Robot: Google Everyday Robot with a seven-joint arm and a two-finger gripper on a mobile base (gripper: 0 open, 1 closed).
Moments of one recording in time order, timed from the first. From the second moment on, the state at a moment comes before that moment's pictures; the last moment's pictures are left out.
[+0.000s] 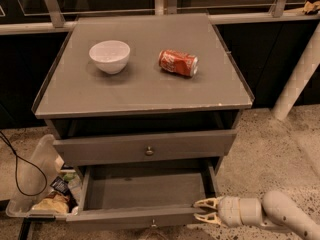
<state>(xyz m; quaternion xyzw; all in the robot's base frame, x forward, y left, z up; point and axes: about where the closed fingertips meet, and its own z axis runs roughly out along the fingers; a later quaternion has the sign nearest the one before) 0.417 -0.163 0.425 -0.62 0.61 0.24 0.43</state>
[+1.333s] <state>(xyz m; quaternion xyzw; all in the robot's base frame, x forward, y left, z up) 0.411 -0.160 0.414 -0.62 0.62 0.24 0.42</state>
